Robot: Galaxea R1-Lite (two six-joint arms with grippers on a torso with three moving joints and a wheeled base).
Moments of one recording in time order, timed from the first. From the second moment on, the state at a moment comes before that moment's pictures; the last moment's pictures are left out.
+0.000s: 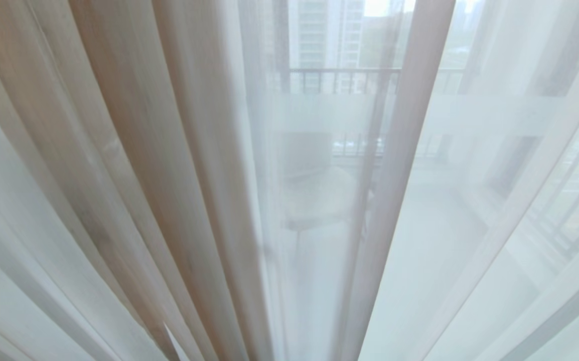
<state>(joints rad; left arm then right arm) -0.65 0.55 -0.74 0.18 0.41 -0.05 0.00 0.00 0.00 0.00 0.01 -0.02</state>
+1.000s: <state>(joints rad) -0.01 0.27 -0.09 -0.04 -0.14 -0.01 0.00 0.00 0.00 0.00 0.01 -0.02</state>
